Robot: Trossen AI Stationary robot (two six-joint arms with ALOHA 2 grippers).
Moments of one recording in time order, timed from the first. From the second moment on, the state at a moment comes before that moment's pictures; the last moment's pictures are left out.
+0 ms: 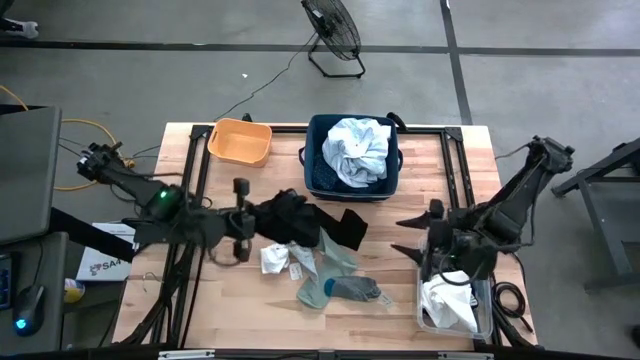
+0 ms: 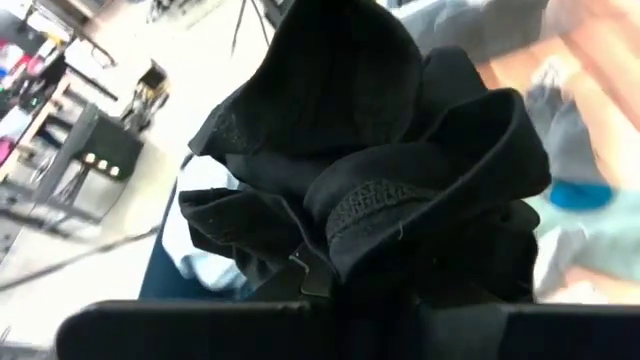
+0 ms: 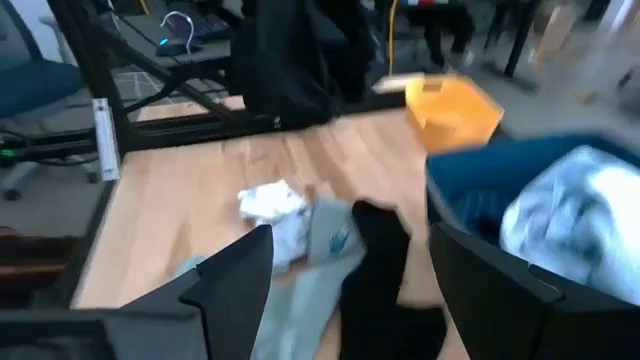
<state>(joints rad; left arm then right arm) -0.52 1.13 1.21 -0.67 -0.72 0.17 0.81 1.03 0.89 -0.44 0.99 0.57</state>
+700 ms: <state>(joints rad) -0.27 1.17 1.21 -0.44 -0.37 0.34 0.31 1.29 0.89 0.30 0.53 -0.23</state>
